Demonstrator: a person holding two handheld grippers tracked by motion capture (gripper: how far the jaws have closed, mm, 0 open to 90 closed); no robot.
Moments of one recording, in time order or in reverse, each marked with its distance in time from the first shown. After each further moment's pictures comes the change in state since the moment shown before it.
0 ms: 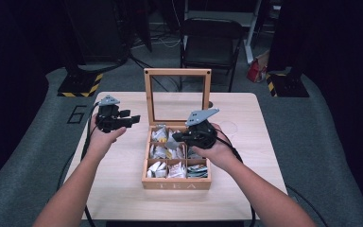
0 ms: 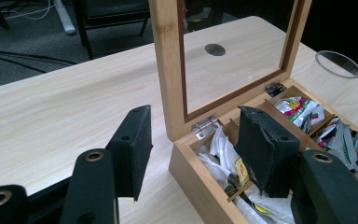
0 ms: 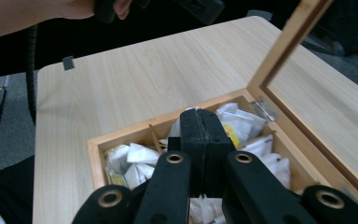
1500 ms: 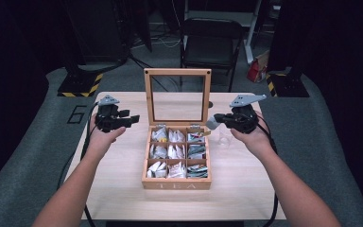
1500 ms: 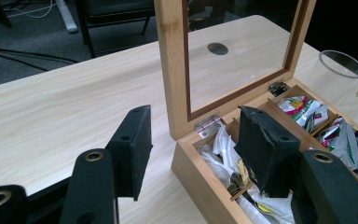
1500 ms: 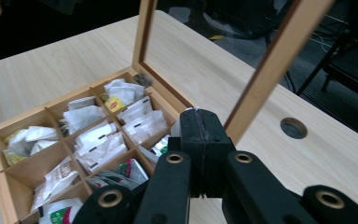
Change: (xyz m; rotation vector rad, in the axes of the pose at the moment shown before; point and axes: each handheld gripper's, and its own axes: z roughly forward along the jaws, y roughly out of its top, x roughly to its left) left arm 0.002 0.000 0.000 0.006 0.006 -0.005; right arm -0.073 -0.031 -0.085 -0.009 -0.264 0.112
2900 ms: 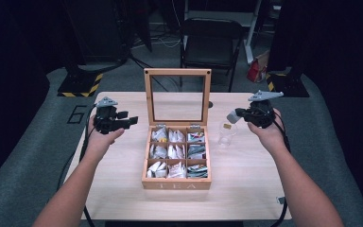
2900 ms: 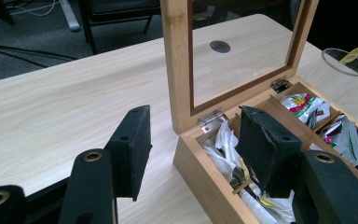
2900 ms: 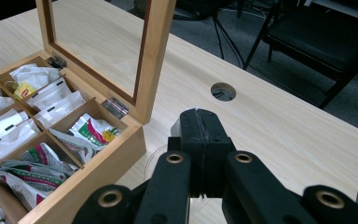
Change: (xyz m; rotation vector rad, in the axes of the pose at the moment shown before) left arm 0.001 -0.006 -0.003 -0.005 0.010 -0.011; right arm -0.056 -0.029 -0.012 0.047 -0.193 0.110
